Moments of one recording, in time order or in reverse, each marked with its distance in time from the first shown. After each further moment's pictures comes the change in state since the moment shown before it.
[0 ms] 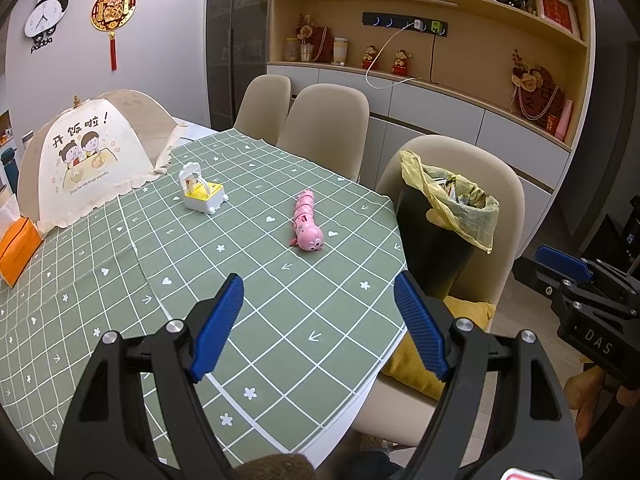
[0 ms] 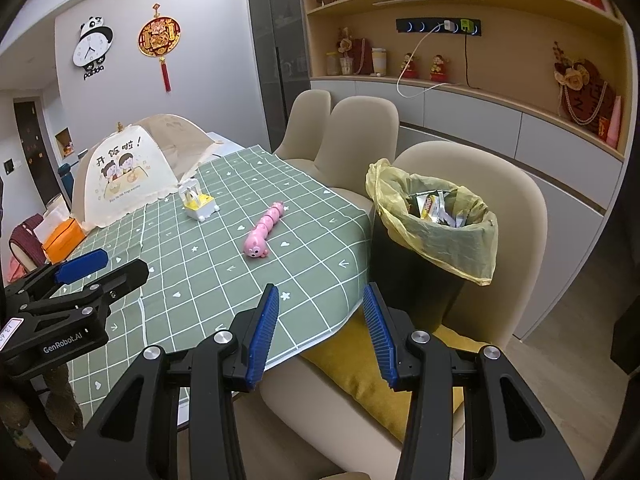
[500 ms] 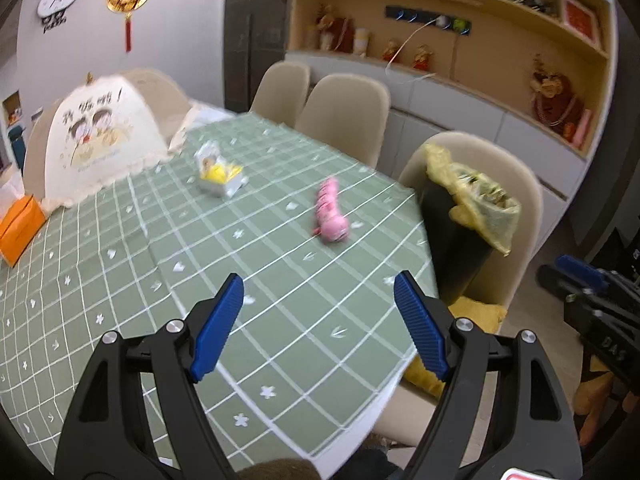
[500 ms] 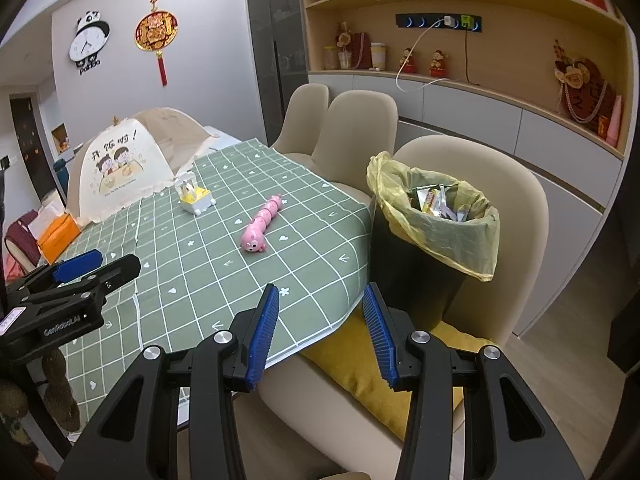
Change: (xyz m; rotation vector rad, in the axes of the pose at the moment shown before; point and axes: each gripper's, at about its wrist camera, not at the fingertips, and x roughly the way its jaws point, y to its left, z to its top) left arm 0.025 0.033 -0.006 -0.073 0.062 0.043; right arm 0.014 0.007 -0.002 -0.013 0.022 -0.016
